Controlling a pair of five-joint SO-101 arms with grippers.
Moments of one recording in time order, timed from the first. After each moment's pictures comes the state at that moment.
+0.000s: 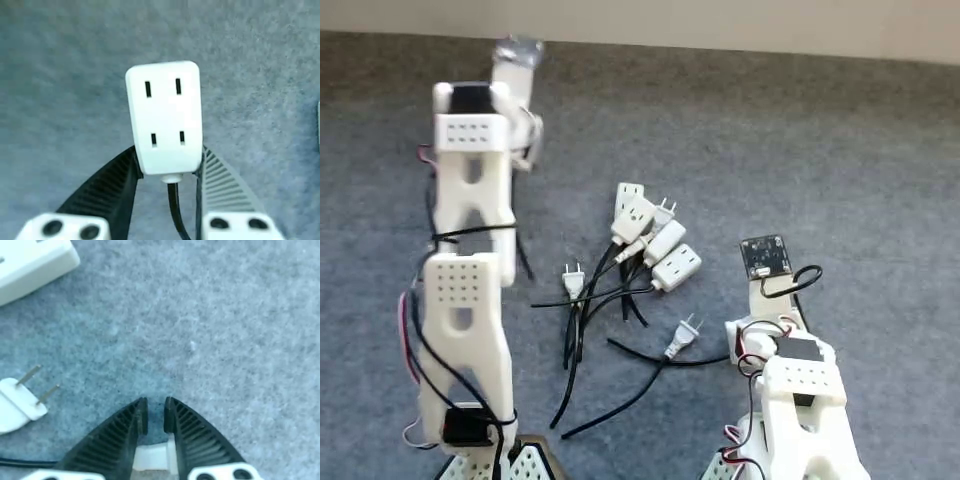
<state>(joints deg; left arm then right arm) -8.2 56.0 -77.1 98.9 -16.1 -2.8 -47.6 82.5 36.4 17.6</state>
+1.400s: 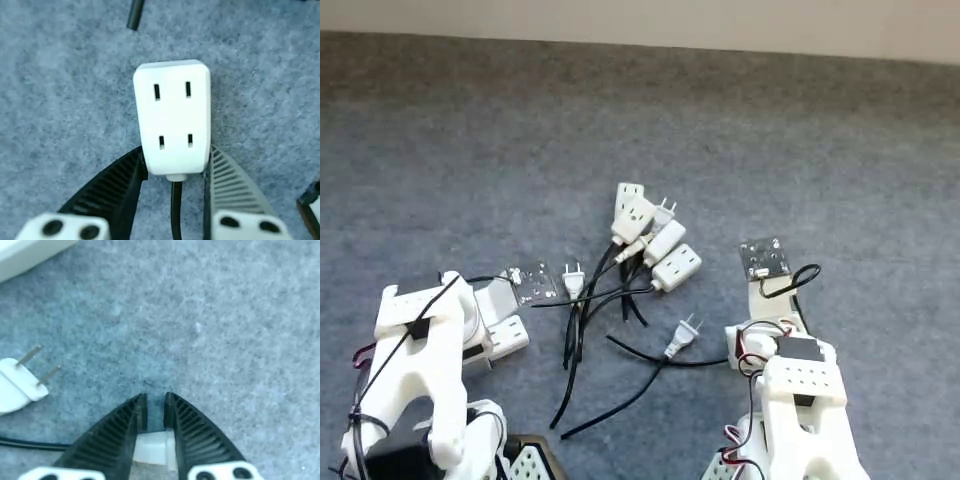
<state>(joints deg) -22.0 -25.7 63.2 58.2 -80.9 -2.8 -47.7 81.0 42.4 17.6</state>
